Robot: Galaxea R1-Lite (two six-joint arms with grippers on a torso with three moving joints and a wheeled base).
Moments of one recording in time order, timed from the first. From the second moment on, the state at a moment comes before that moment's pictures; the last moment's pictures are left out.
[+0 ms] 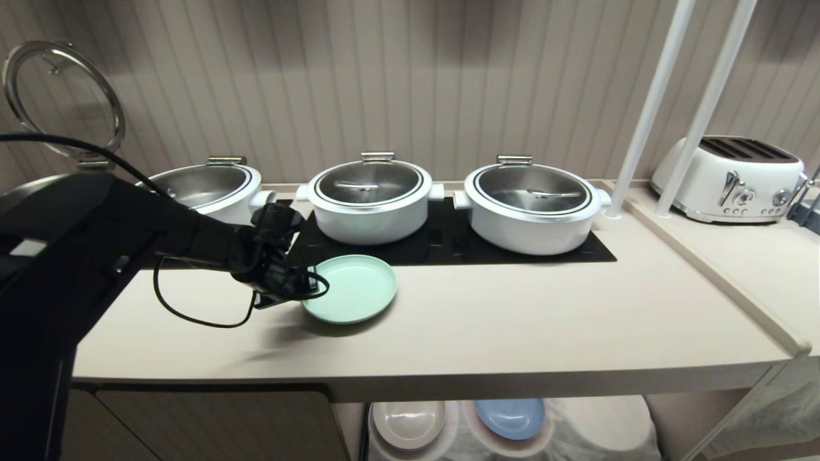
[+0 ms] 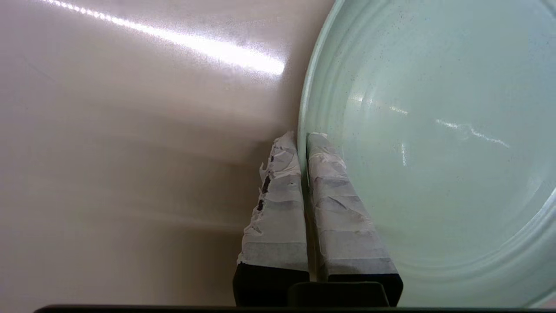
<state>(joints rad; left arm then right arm) -0.18 2.25 -1.44 0.18 0.09 -0.46 0.00 0.00 0.00 0.00 0.00 0.00</state>
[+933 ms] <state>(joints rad) -0.19 2.05 -1.20 0.18 0.06 -0.73 0.00 0.00 0.00 0.00 0.00 0.00</state>
